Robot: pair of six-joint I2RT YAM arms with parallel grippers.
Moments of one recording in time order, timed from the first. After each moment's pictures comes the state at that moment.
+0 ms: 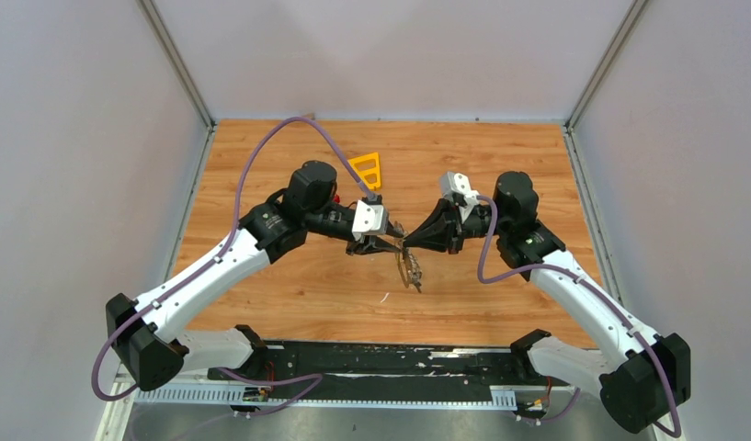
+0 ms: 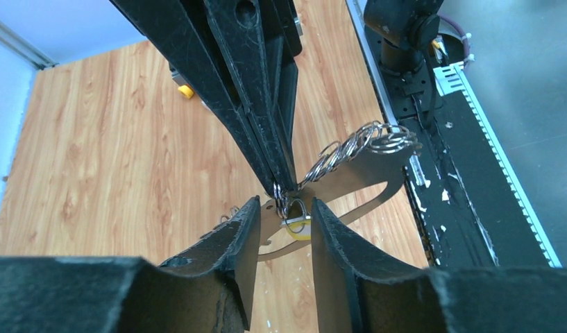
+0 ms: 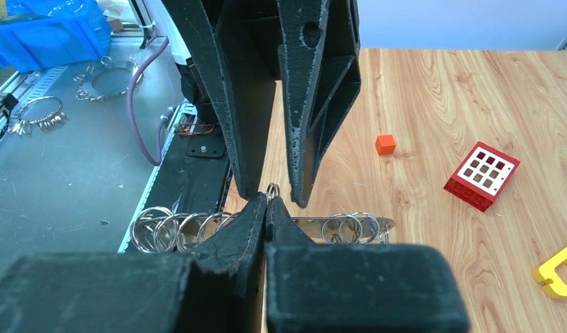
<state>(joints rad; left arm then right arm) -0.77 1.21 1.17 -0.40 0.86 0.58 0.48 1.06 0.85 0.12 -1.19 -0.06</state>
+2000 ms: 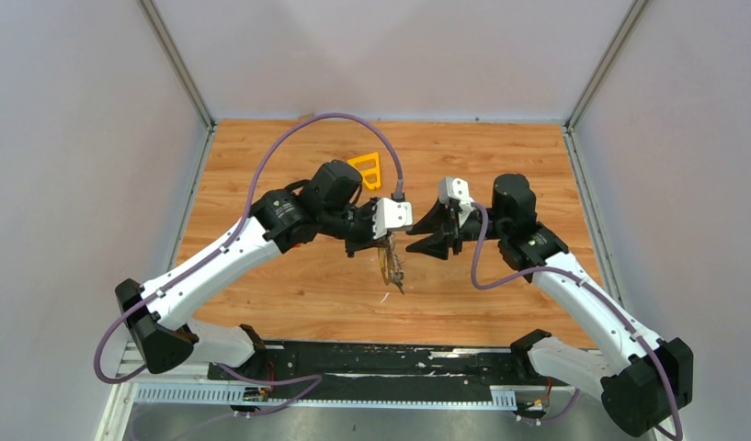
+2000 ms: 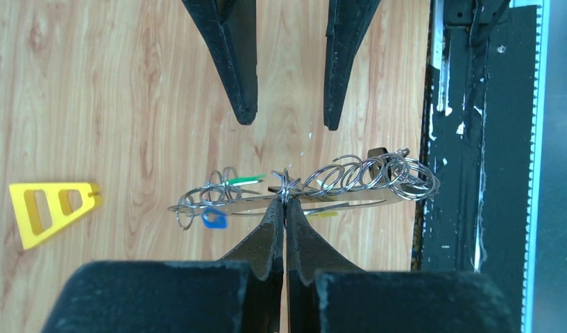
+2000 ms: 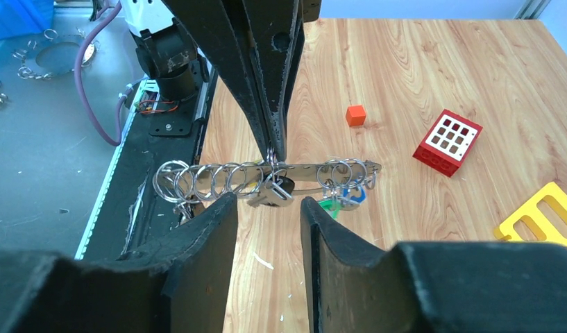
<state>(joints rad) -0.86 1.31 1.38 -0.79 0.44 0.52 0.48 1.05 0.85 -0.03 -1.09 -0.23</state>
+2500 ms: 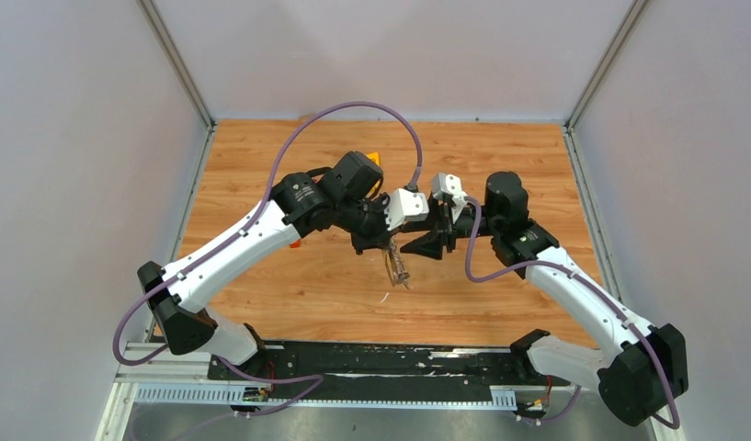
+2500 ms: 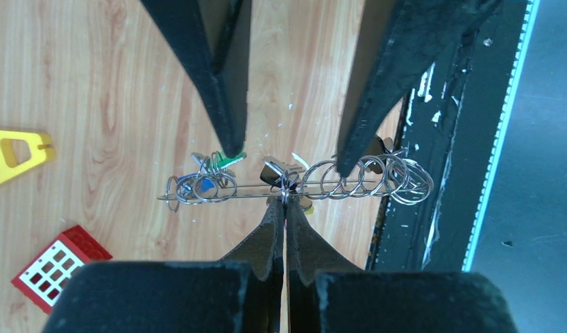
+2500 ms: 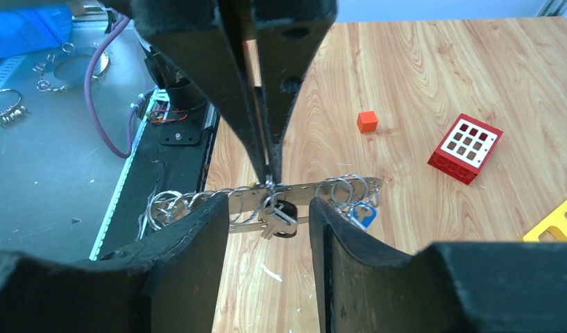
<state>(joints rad) -0.91 1.47 1.60 -1.02 0.35 0.39 0.50 1.10 0.85 0.04 -1.09 -0.16</state>
